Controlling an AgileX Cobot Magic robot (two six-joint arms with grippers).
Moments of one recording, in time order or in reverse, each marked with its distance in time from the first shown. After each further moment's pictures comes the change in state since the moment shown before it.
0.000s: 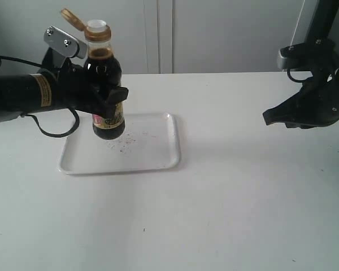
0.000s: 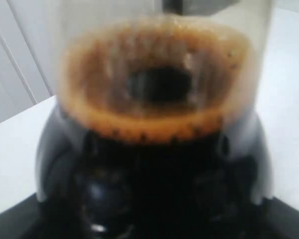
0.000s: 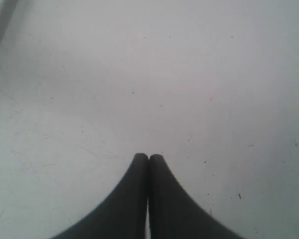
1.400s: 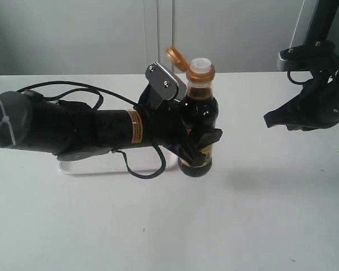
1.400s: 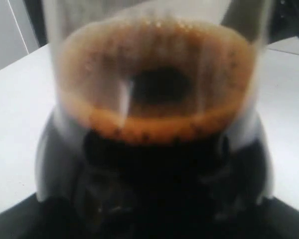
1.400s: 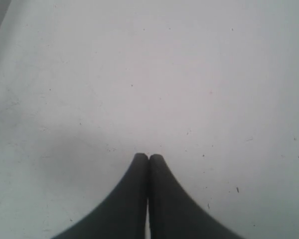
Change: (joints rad) left arm -0.381 0.159 -0.093 -0.174 -0.065 0.123; right arm 0.000 0.000 0.000 -0.015 0.019 -0.002
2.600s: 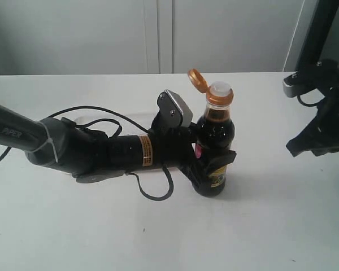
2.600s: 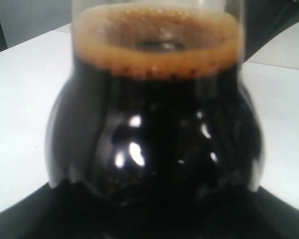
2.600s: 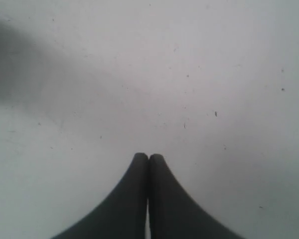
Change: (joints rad) left arm 0.002 0.215 -0.018 -0.015 -0.277 0.085; right arm 0.000 -0.018 0.002 -0.189 0.235 -0.010
